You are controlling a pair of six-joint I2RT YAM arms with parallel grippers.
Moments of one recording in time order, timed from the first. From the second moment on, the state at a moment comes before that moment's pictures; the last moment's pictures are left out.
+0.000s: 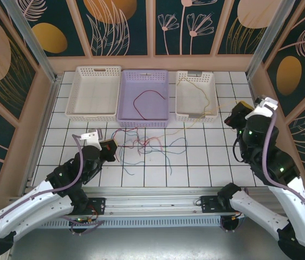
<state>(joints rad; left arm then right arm) -0.90 0.56 0.51 -0.39 -0.42 -0.81 0.62 0.70 1.21 -0.71 0.70 0.52</state>
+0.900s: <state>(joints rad) -0.90 0.68 0.51 -0.31 -0.38 -0.82 0.60 1.17 1.83 -0.71 0.65 0.29</state>
